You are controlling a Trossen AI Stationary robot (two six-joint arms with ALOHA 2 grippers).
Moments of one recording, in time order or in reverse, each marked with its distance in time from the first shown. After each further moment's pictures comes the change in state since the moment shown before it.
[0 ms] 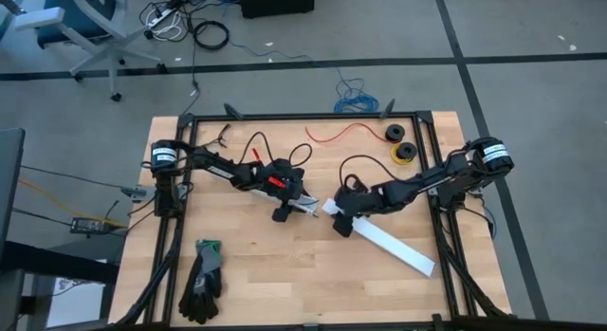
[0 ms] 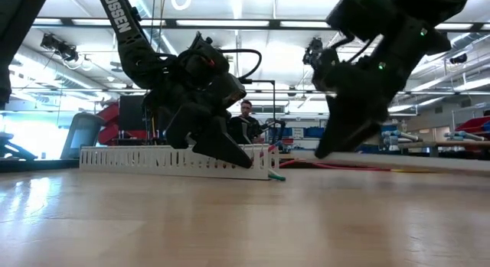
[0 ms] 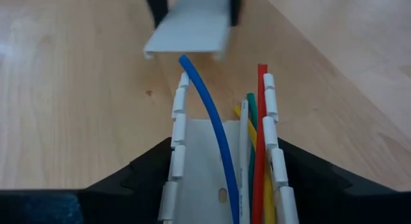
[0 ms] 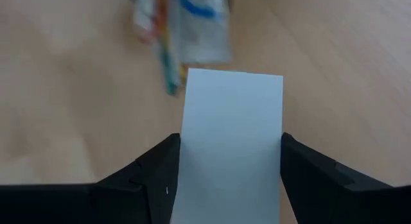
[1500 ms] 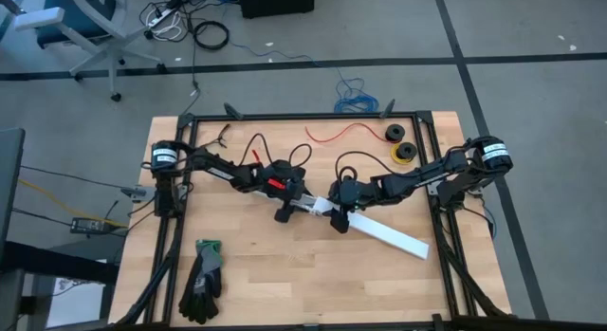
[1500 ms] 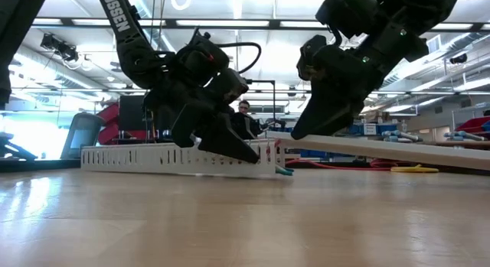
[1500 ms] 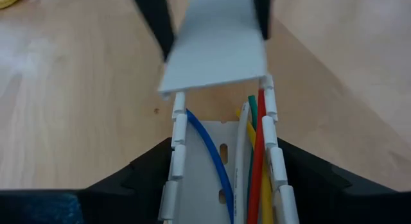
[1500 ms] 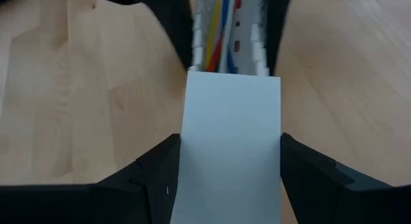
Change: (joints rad) left arm -0.017 0.000 -0.001 0.057 -0.039 -0.007; right arm -0.084 0.000 0.001 0.162 -0.138 -0.187
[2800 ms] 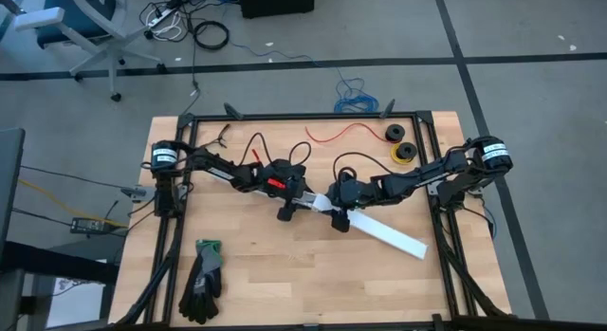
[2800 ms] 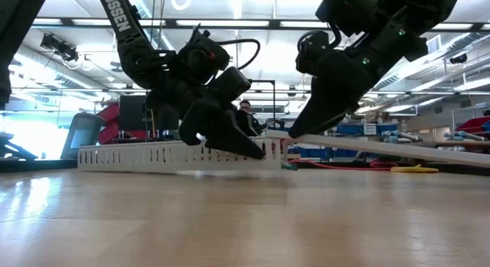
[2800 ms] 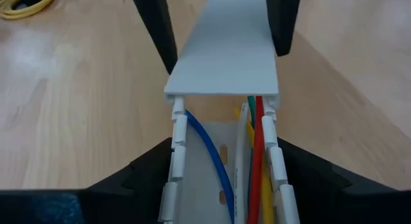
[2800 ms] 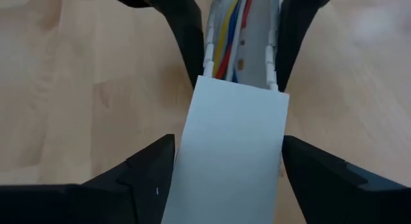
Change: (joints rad) left arm -0.001 0.000 0.005 0.031 -0.036 -0.025; right arm -0.002 0.001 0.000 0.027 0.058 -0.191
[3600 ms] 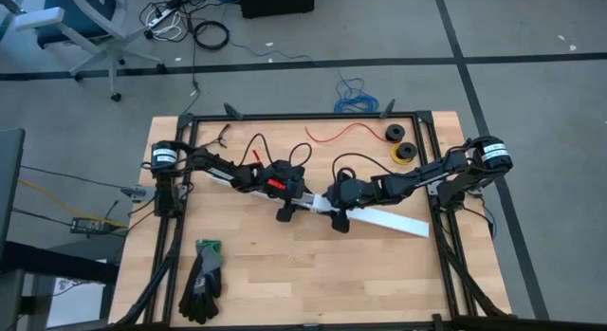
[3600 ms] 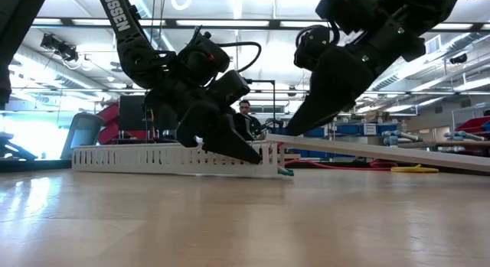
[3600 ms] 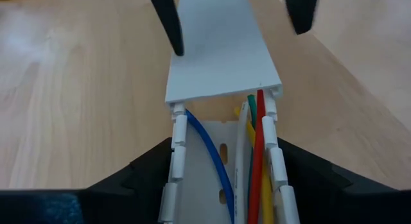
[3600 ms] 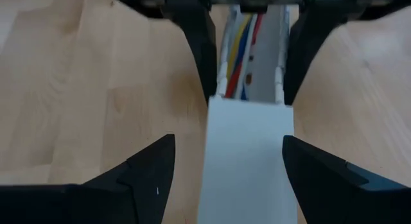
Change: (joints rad) left arm -0.001 0.000 -0.002 -0.033 -0.016 -0.019; right arm 0.000 0.000 0.000 0.047 -0.033 -0.061
